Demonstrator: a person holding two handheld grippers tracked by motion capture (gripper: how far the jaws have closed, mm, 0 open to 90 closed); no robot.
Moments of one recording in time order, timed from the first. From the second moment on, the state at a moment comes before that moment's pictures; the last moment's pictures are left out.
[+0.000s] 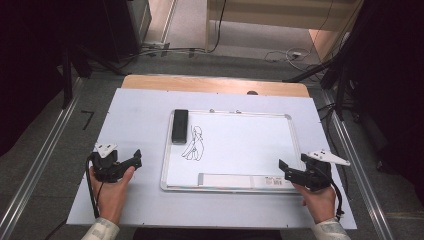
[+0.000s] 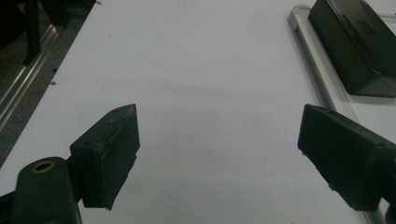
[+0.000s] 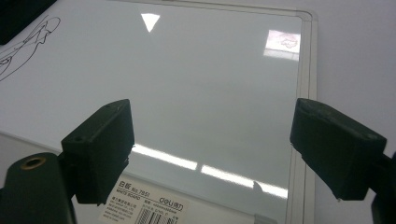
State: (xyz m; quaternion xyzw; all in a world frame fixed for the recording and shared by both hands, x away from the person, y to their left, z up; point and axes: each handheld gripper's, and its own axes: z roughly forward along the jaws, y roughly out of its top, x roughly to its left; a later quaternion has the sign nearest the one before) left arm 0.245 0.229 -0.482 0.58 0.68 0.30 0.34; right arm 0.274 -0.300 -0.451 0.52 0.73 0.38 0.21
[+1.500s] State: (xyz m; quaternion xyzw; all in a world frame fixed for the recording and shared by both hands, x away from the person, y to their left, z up) left arm 0.370 0.131 -0.470 0.63 0.66 0.25 0.34; right arm 0.272 -0.300 -0.450 0.52 0.73 0.39 0.20
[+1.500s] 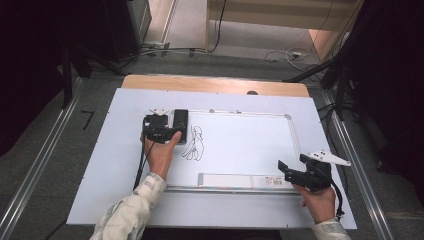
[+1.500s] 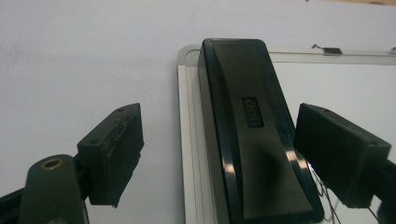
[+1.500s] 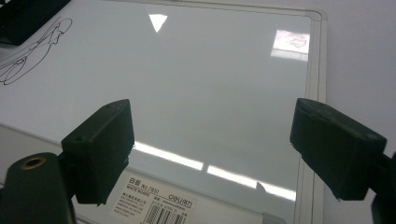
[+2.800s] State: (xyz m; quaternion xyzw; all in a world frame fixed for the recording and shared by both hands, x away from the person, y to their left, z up) left arm 0.423 0.104 -0.489 0.65 0.65 0.25 0.30; right arm 0.271 -0.302 -0.450 0.51 0.73 0.40 0.20
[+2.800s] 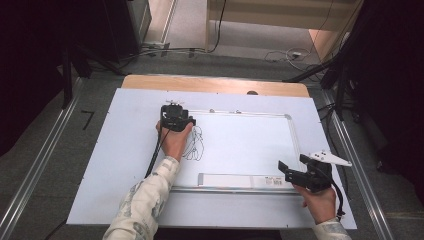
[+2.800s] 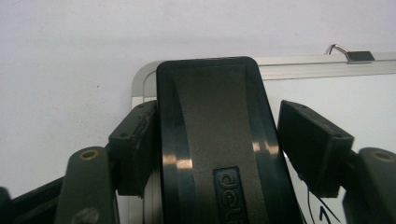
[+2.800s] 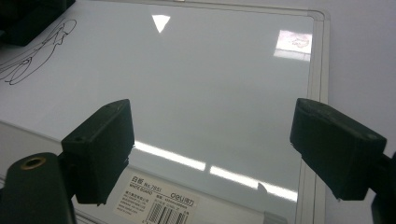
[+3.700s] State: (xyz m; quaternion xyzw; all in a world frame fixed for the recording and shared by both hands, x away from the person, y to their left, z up) left arm 0.422 0.101 -0.489 0.65 0.66 0.26 0.29; right arm 0.270 -0.301 -0.449 0.51 0.73 0.40 0.20
